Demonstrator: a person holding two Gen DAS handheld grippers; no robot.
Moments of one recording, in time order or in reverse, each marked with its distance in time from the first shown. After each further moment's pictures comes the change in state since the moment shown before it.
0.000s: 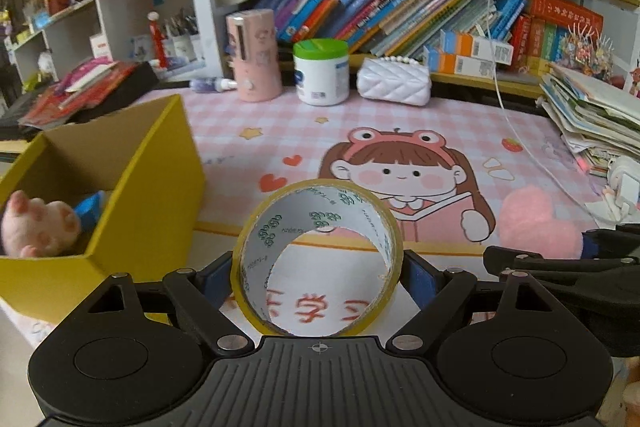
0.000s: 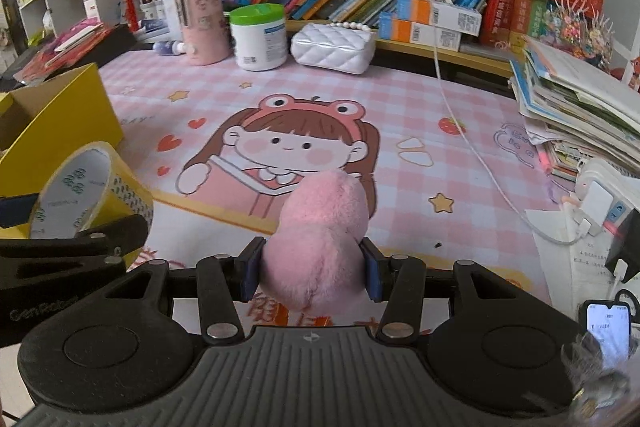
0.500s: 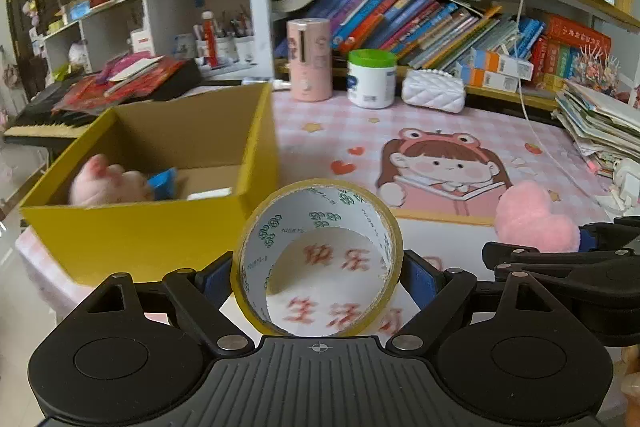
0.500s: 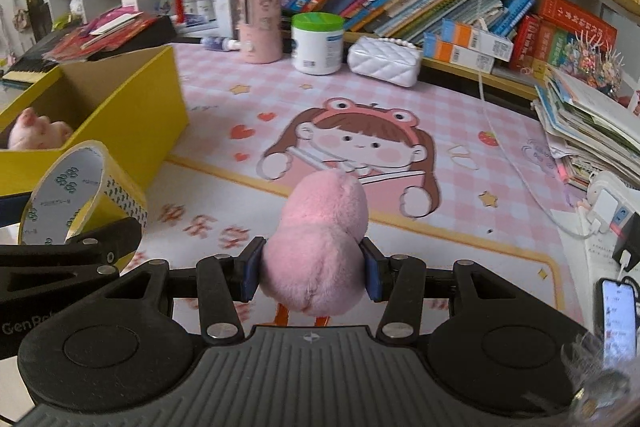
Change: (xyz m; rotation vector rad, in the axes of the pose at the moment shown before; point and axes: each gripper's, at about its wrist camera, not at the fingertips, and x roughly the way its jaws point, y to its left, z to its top) left arm -0.053 0.078 -0.038 -0.041 -0.041 0.020; right arm -0.038 0.089 -0.023 -0.065 -0.028 0.002
